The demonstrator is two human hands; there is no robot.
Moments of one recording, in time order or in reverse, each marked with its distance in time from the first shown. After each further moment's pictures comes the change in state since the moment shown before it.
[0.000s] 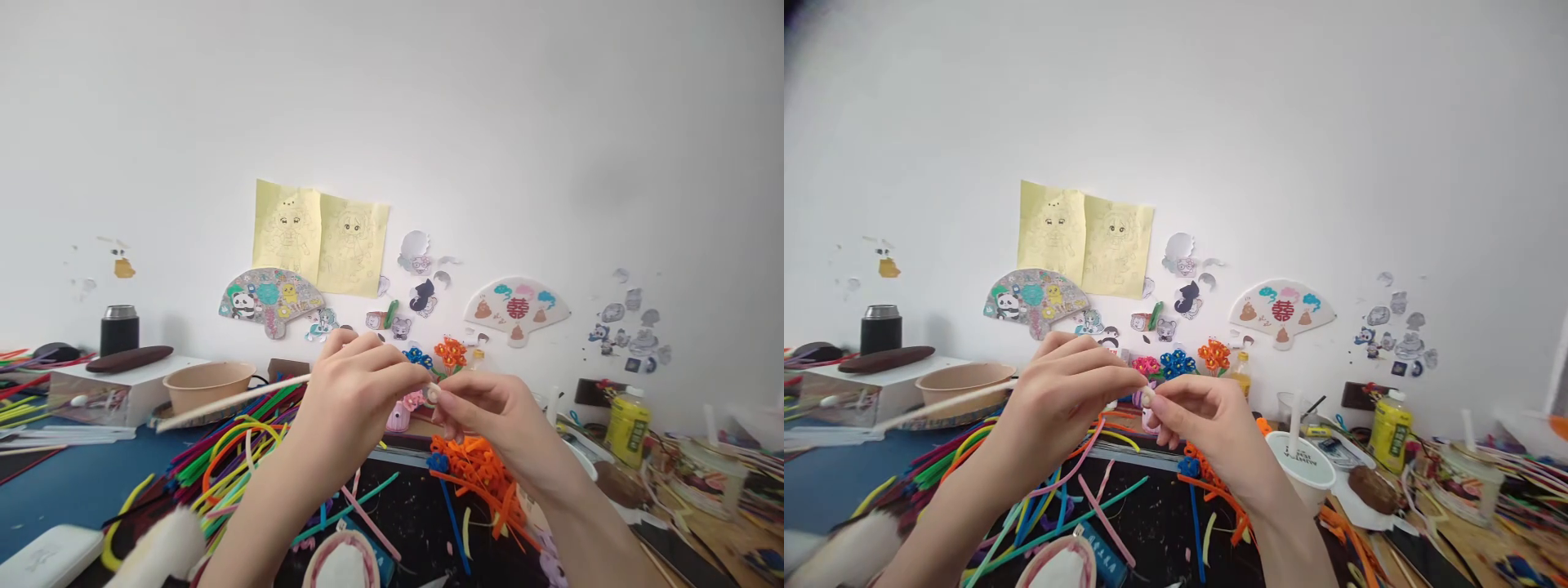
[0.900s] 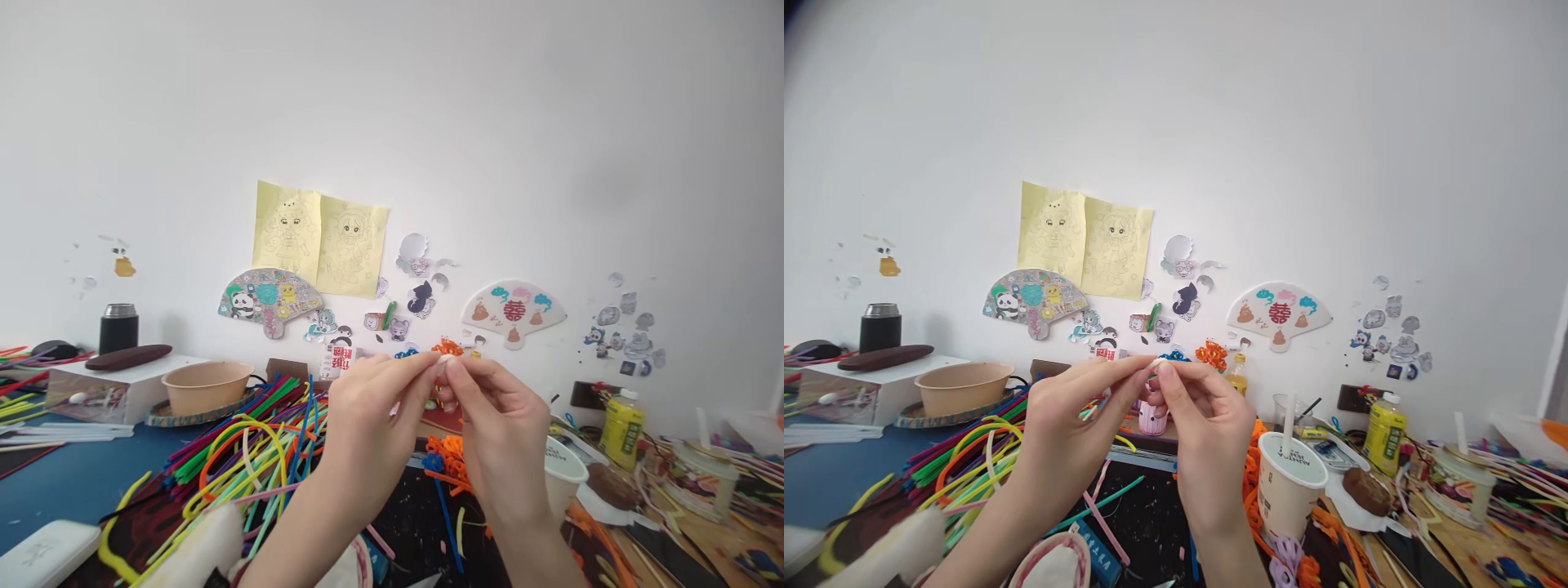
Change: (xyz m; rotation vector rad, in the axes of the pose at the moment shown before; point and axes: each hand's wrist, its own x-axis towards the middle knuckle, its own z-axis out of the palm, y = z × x) left_hand 0.002 0.032 0.028 -0.230 0.345 -0.253; right_hand 0.001 0.009 0.038 0.339 0.526 -0.307
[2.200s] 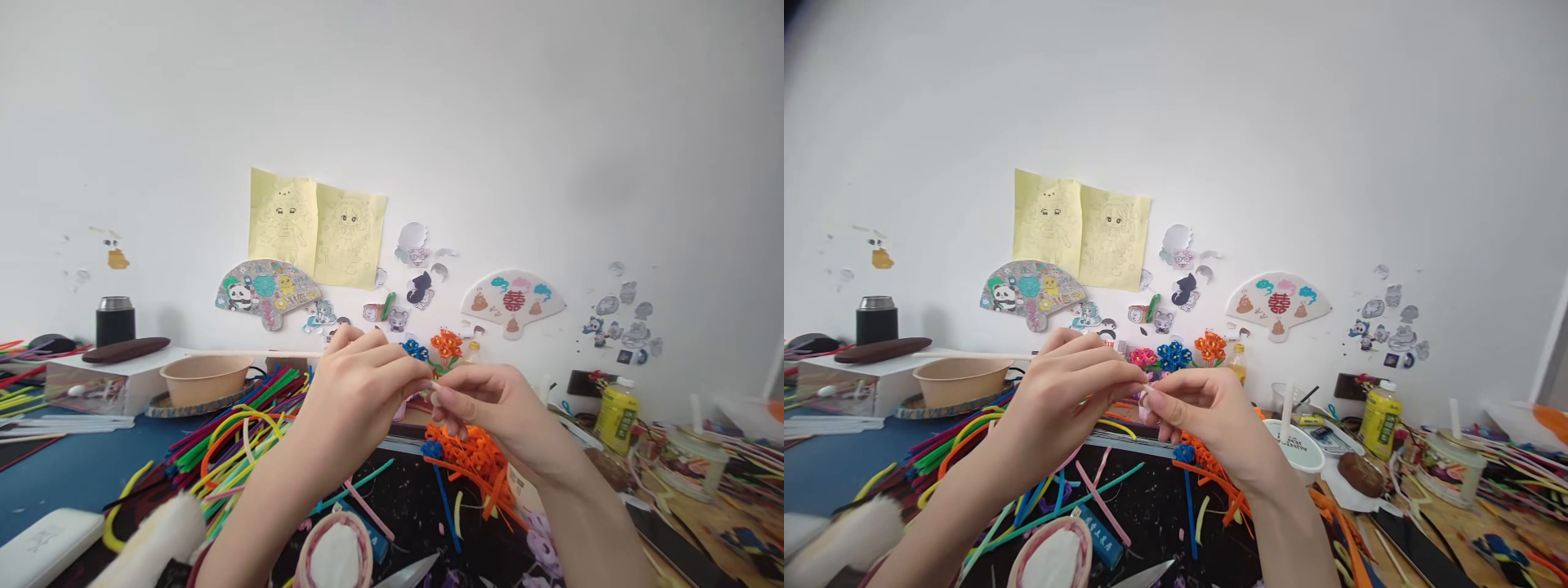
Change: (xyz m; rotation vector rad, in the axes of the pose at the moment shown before) left_hand 0.013 -0.015 -0.025 0.200 -0.392 0.217; right_hand 0.022 -0.021 -0.035 -0.275 -0.590 0.351
